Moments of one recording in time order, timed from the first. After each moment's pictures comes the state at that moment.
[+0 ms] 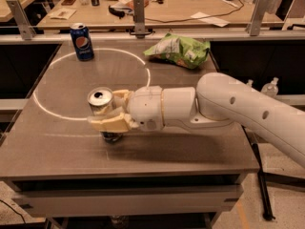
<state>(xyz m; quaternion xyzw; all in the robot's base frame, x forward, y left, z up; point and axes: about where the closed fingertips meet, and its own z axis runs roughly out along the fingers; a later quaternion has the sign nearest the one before) 0.470 0.111 0.895 -0.54 0.54 0.40 0.51</state>
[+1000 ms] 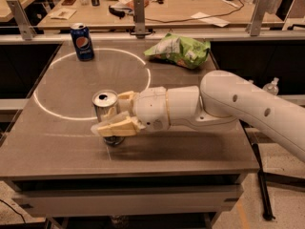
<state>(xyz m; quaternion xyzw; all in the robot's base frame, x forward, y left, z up) 0.469 0.099 0.884 -0.55 0.54 0.40 0.49</state>
